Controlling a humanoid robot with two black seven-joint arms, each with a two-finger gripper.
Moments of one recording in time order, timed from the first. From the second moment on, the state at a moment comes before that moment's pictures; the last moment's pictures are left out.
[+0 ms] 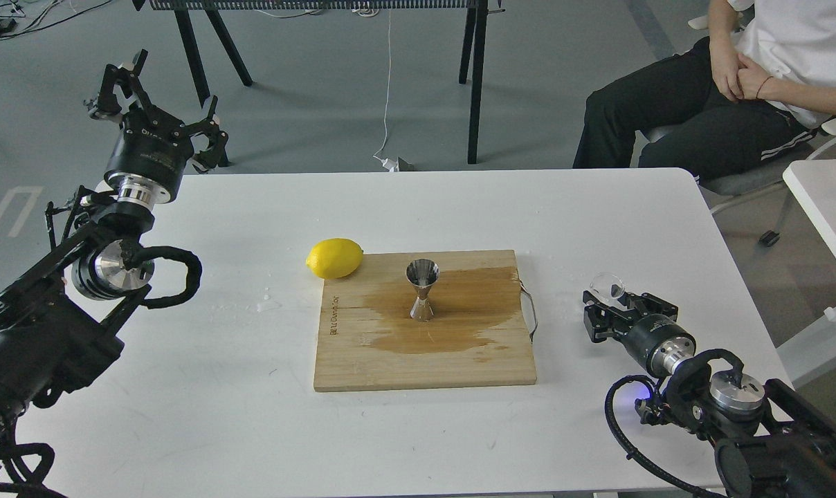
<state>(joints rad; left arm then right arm) -0.64 0.36 -0.92 -0.87 0.06 -0.25 -0.48 0.28 -0.21 1.06 0.77 0.64 0.13 -0.18</state>
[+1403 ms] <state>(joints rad) -0.64 0.36 -0.92 -0.87 0.06 -0.25 -0.48 0.27 -0.21 1.06 0.77 0.63 0.17 -0.17</state>
